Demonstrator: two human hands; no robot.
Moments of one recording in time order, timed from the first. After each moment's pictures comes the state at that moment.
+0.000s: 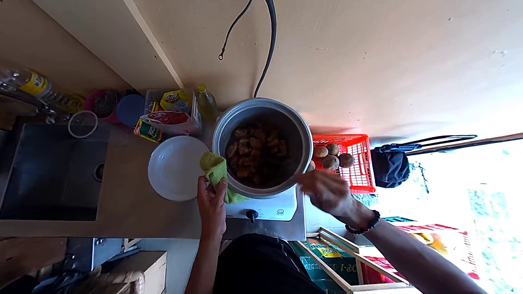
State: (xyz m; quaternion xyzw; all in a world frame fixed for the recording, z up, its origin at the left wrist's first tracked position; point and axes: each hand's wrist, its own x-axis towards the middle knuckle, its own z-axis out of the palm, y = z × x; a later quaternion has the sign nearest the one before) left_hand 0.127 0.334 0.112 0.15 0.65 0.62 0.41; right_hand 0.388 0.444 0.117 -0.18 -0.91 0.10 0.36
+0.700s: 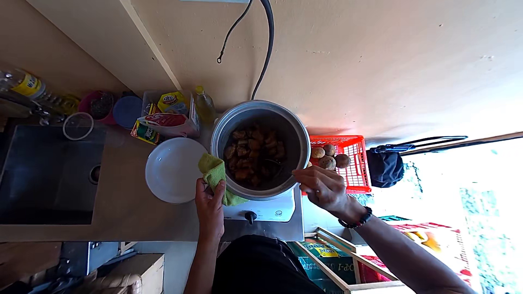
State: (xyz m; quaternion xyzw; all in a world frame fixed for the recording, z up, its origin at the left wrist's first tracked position) left_hand 0.128 0.335 0.134 0.15 0.66 0.61 0.42; right_hand 0.383 0.456 0.110 -0.15 -0.91 0.08 0.39
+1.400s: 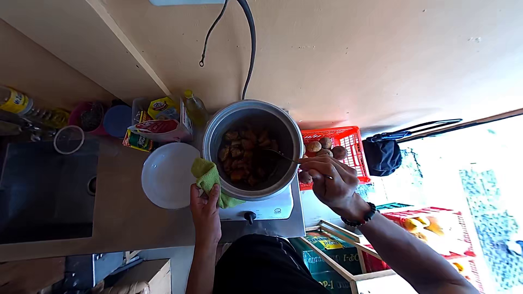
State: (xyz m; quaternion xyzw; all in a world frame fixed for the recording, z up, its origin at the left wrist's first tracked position) left_hand 0.129 0.336 0.138 0.14 0.65 0.61 0.43; right_hand 0.383 0.452 0.131 -0.28 -0.85 0.03 0.44
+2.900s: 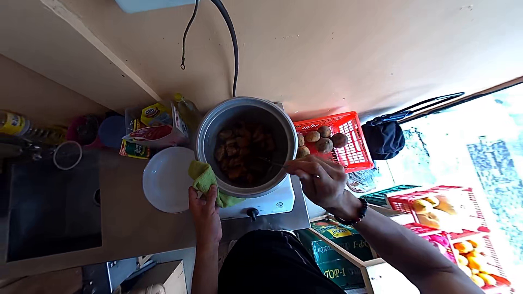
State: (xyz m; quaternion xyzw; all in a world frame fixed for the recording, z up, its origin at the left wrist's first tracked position) left_hand 0.122 0.334 0.121 0.13 0.64 0.61 0.44; right_hand 0.366 0.435 0.136 -0.28 -0.84 0.08 0.45
